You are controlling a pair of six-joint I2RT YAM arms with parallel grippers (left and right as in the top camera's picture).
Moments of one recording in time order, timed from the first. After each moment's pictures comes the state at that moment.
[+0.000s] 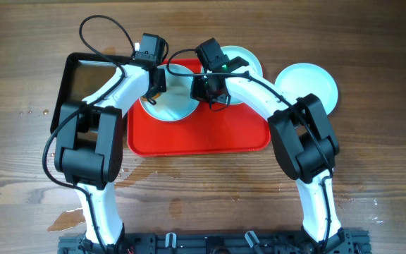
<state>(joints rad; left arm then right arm) -0.24 2.10 1.43 -0.57 -0.25 -0.29 0.53 2.25 1.66 -0.62 -0.20 0.70</state>
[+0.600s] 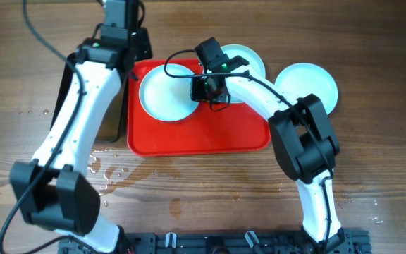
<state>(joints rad) -0.20 1.75 1.59 -0.74 -0.21 -0.31 0.53 2.25 1.67 -0.65 -0.23 0.60</state>
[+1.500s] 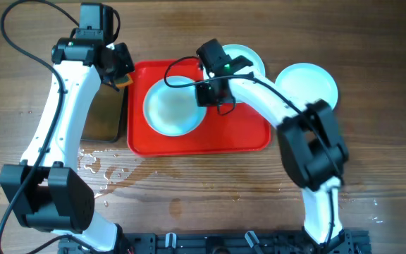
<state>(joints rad) -0.08 1.75 1.59 -0.95 -0.09 -0.38 0.54 2.15 1.63 -0.75 -0.13 0.39</state>
